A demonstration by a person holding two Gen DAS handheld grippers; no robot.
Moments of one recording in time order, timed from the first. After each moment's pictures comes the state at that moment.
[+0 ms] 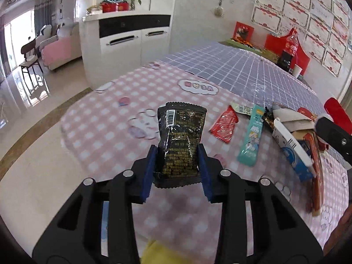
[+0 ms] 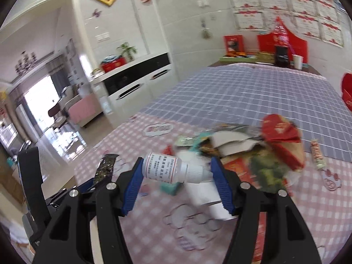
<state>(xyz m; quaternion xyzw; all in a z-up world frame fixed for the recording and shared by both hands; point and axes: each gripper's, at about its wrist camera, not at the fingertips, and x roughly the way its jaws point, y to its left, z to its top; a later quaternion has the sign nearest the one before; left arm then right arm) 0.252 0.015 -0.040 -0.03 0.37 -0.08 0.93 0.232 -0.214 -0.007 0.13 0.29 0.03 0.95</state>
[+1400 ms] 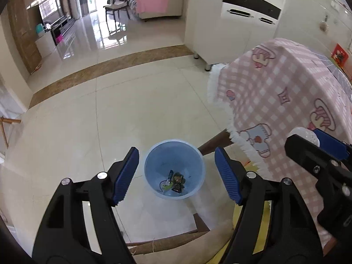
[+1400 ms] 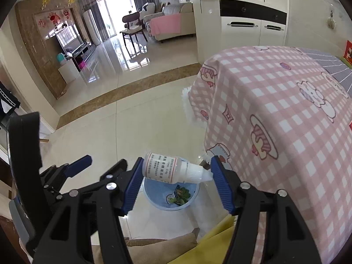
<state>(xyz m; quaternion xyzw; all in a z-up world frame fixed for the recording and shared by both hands) 0.165 0.253 -0.151 -0.13 0.45 0.19 0.86 0.241 0.090 -0.113 -0.05 0.44 0.28 0.85</state>
